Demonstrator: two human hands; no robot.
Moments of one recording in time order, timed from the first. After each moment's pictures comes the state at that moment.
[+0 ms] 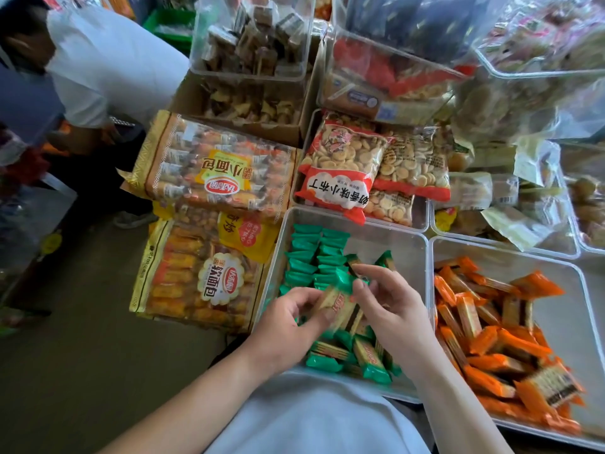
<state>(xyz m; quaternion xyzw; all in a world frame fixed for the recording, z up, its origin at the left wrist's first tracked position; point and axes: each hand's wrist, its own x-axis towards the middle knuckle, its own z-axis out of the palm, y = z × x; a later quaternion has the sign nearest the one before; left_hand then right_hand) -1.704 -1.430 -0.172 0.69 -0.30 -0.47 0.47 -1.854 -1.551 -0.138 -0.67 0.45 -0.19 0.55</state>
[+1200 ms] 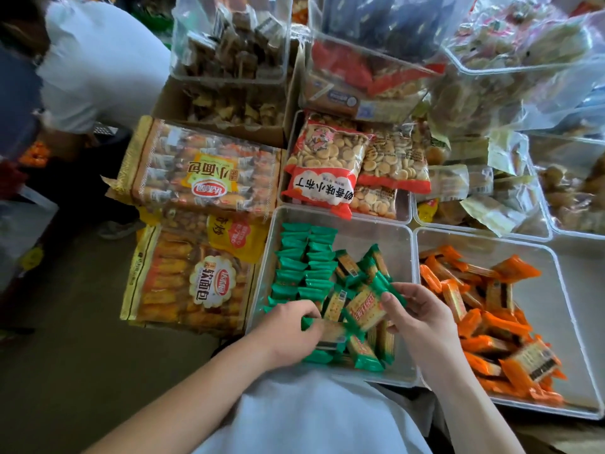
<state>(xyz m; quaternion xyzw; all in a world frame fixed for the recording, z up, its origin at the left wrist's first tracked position) -1.703 -1.436 -0.180 0.76 -0.42 -0.47 0.16 -1.910 -1.549 -0.158 -0.55 0.58 -0.22 0.56</state>
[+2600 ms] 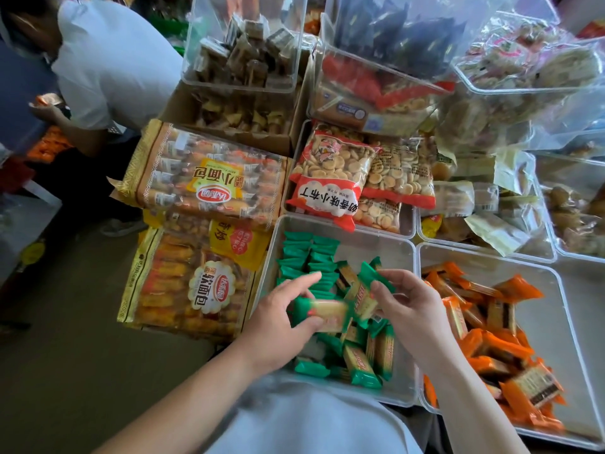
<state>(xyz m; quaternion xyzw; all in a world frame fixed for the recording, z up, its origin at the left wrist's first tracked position) -1.692 -1.435 -0.164 0.73 -0.39 -0.39 0.40 -1.879 -1.580 -0.144 -0.64 0.52 -0.20 0.53</state>
